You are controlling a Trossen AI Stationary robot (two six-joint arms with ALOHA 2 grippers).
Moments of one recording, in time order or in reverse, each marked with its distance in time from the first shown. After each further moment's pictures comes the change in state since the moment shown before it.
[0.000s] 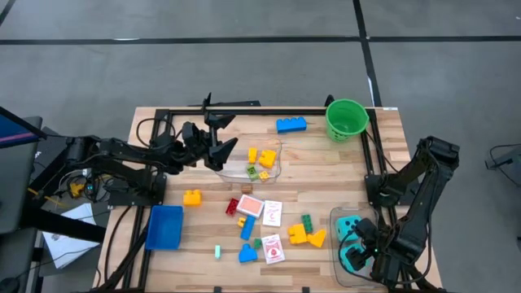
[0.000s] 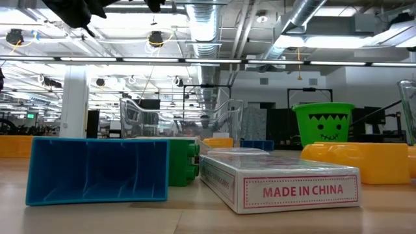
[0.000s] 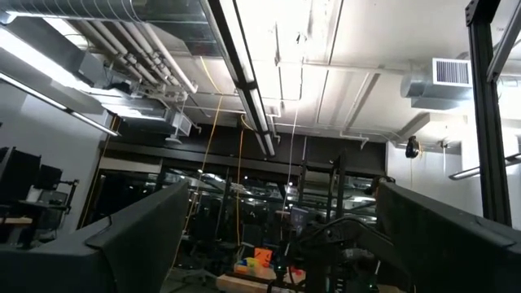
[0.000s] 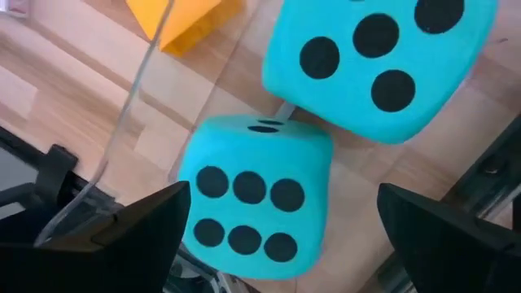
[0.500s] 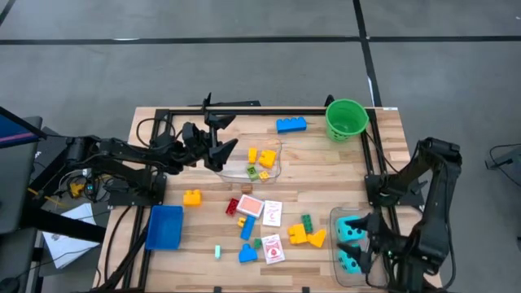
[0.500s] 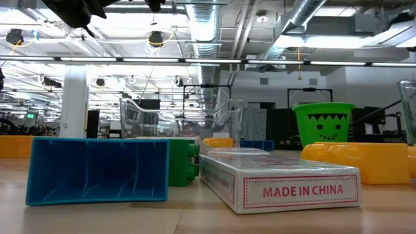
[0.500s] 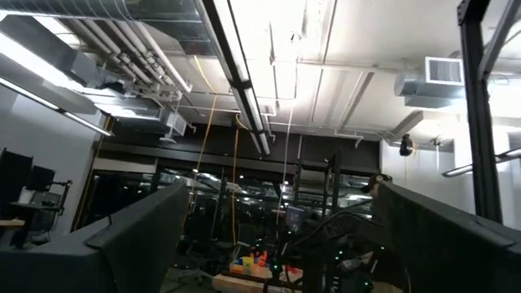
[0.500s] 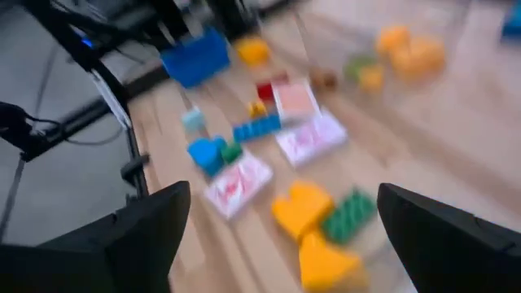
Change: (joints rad) left arm 0.000 0.000 0.000 -0.002 0.023 0.000; right arm 0.126 0.023 0.148 -0.182 0.914 -0.239
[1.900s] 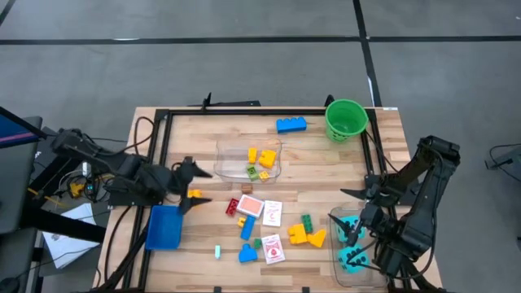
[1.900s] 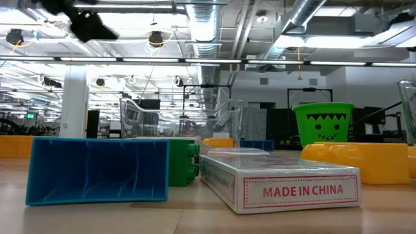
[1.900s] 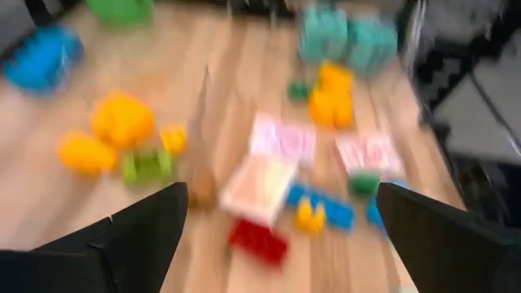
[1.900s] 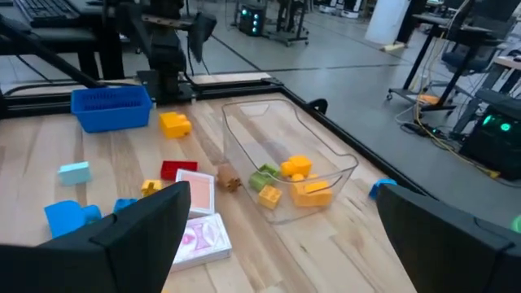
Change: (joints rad) left arm -0.479 -0.536 0.000 -1.742 -0.245 -0.286; right arm -0.149 -0.028 -0.001 -0.312 0.211 -0.211
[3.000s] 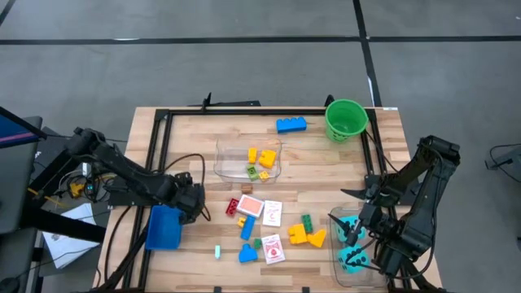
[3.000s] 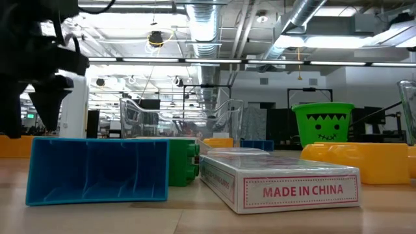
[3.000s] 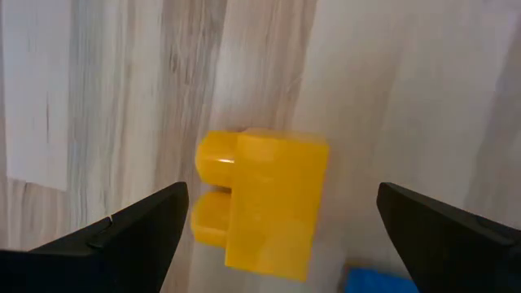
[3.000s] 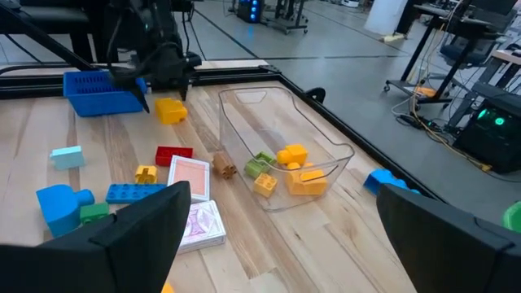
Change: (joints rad) left arm -0.031 0.517 -0.003 -0.424 0.115 -0.201; right arm -0.007 0.000 0.000 0.000 -0.039 -0.026
